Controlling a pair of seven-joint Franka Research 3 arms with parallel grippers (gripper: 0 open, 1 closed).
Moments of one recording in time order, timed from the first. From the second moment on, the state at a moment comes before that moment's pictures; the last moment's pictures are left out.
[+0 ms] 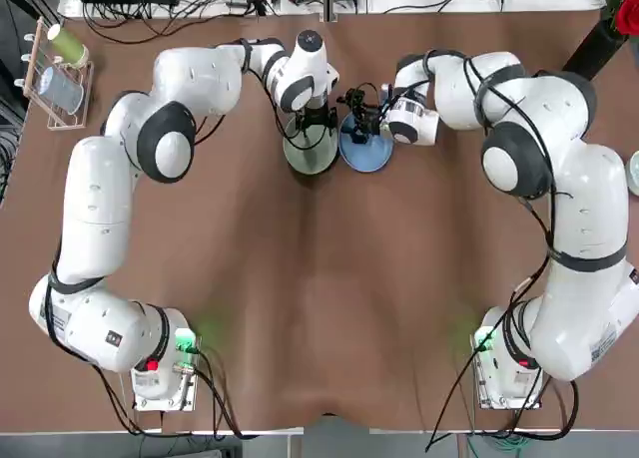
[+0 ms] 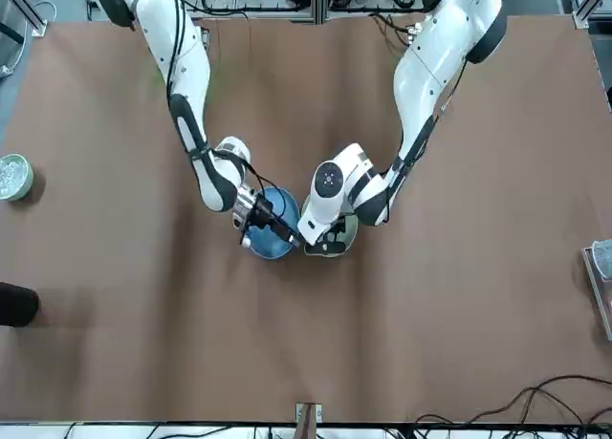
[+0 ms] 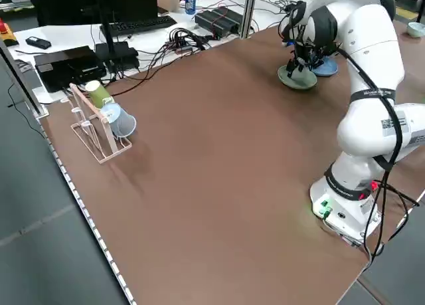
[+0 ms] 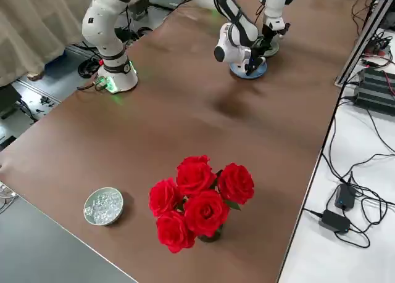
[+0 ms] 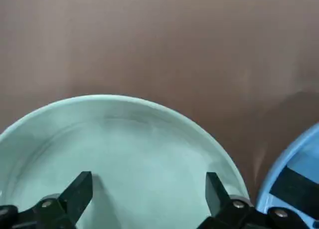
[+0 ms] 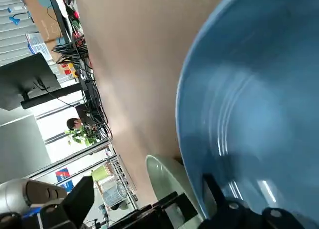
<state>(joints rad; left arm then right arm) -0.40 0.93 -0.43 -1.42 0.41 2.28 -0.94 0.58 0.74 0.03 -1.82 2.36 2.44 -0.80</state>
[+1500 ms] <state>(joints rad) -0.40 0.93 -0.43 -1.42 0.41 2.28 -0.94 0.59 0.74 0.02 -1.79 2.37 2.55 -0.77</state>
